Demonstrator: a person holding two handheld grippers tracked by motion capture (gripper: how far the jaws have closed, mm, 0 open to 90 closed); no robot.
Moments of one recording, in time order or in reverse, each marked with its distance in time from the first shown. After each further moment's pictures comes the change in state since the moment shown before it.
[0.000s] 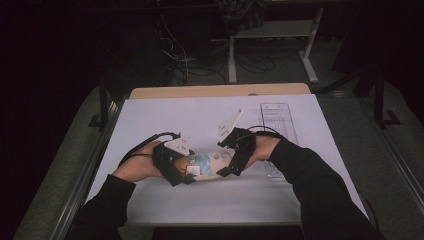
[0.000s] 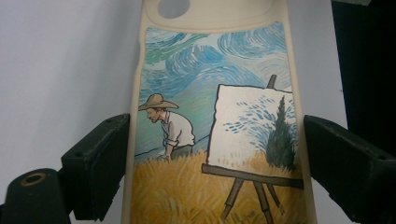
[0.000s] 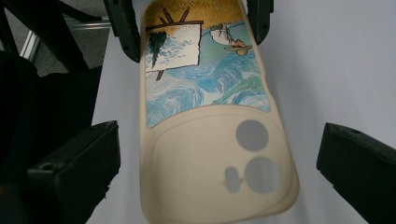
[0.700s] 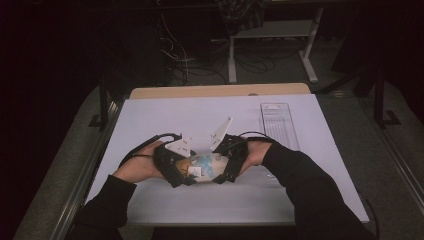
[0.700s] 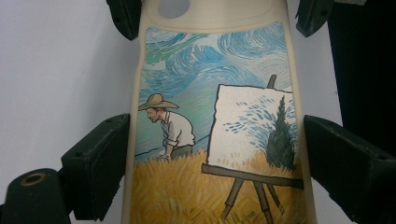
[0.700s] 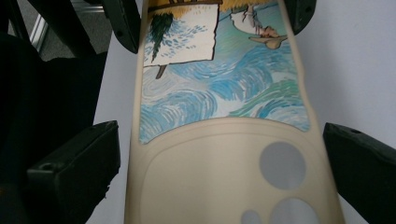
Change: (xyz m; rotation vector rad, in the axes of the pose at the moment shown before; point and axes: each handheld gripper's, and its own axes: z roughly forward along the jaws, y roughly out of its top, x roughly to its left) left arm -0.004 0.004 -0.001 -0.006 0.003 0.025; right arm 0.005 0.002 0.026 0.063 0.047 -0.028
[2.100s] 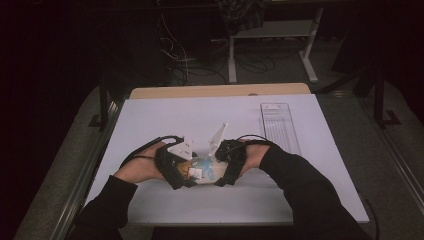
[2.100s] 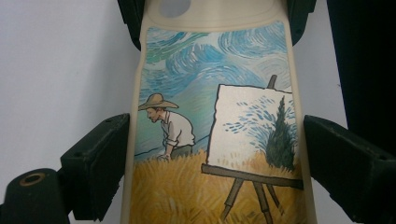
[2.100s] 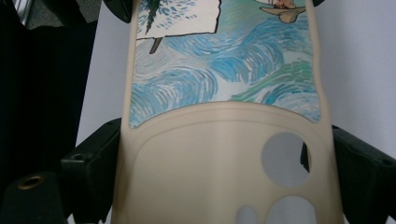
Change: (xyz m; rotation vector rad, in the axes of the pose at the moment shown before) left arm -0.003 0.001 0.006 0.024 0.001 0.044; right arm 0.004 -0.002 0.009 0.102 -0.007 -0.019
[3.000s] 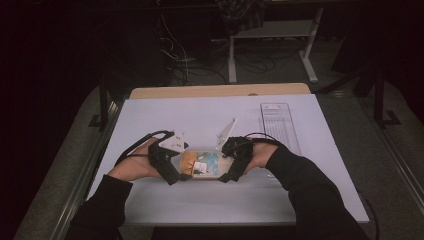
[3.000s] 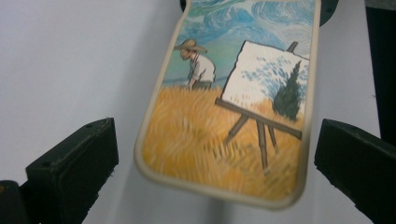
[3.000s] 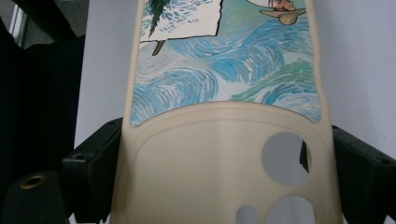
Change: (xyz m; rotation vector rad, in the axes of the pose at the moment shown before) left arm 0.009 -0.014 -0.017 -0.063 0.125 -0.102; right arm -0.005 -0.016 -0.014 -0.042 -0.038 0.106
